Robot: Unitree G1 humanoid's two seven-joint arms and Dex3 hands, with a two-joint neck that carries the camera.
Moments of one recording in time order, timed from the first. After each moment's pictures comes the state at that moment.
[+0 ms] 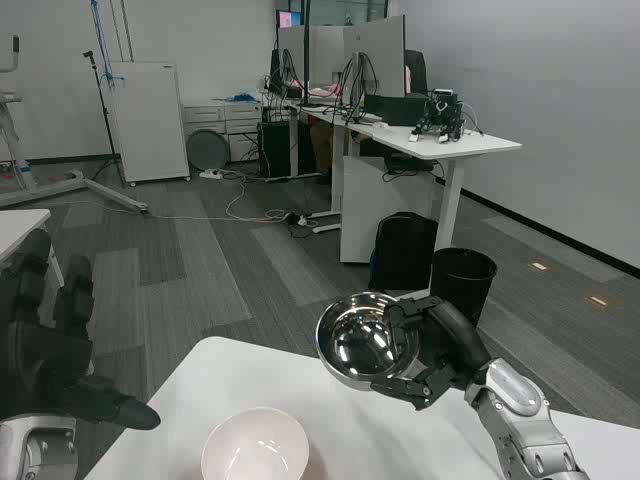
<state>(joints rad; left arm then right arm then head) -0.70 0.16 -0.40 0.66 -0.83 -0.80 0.00 -0.11 -0.43 -0.37 0.14 0.46 -0.22 0.51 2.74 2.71</state>
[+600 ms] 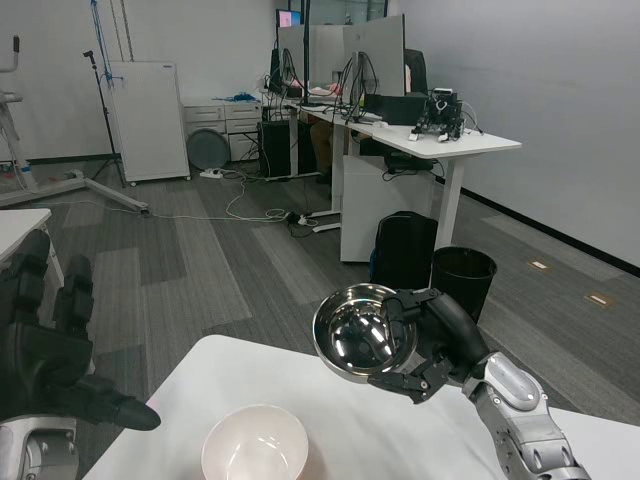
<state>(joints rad) -0.69 0.16 -0.40 0.65 -0.83 -0.80 0.00 -0.12 -0.42 -0.37 0.10 0.45 -0.23 0.50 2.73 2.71</state>
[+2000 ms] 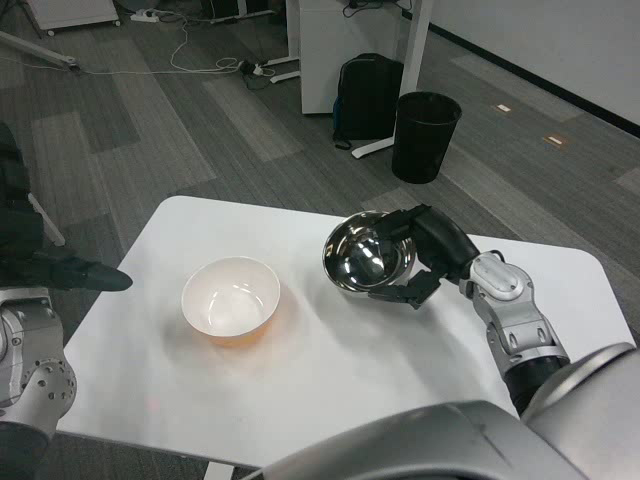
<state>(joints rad) -0.67 0.16 -0.38 0.62 -0.83 -0.80 -0.01 0.12 -0.32 -0.49 0.03 0.14 -0.14 0.50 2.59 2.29</state>
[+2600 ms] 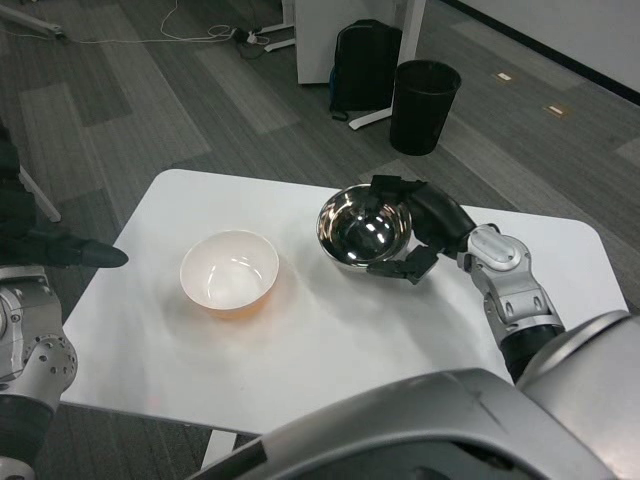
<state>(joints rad) -0.67 0.16 -0.38 0.65 -0.83 -0.80 -0.01 0.13 -0.32 -0.49 0.04 0.14 -0.11 0.55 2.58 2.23</state>
